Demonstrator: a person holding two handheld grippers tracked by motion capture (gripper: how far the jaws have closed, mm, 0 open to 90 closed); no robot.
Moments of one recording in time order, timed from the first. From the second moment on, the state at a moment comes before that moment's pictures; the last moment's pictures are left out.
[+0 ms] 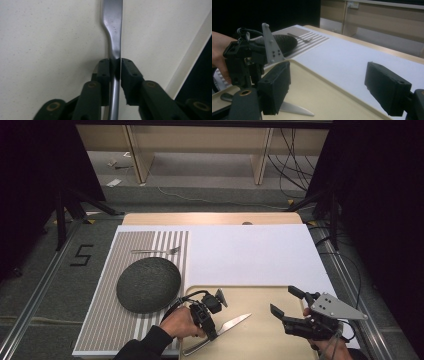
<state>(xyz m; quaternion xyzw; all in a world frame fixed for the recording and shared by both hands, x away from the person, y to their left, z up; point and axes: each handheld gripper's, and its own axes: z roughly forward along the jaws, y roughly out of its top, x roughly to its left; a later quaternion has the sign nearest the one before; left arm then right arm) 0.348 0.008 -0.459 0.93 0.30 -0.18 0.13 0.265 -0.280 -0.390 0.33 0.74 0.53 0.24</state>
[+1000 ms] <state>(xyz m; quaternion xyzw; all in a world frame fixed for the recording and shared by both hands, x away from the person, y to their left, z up) 0.325 -0.025 -0.453 0.95 0.18 -0.08 0.24 0.264 -0.280 -0.390 0.33 0.74 0.53 0.25</state>
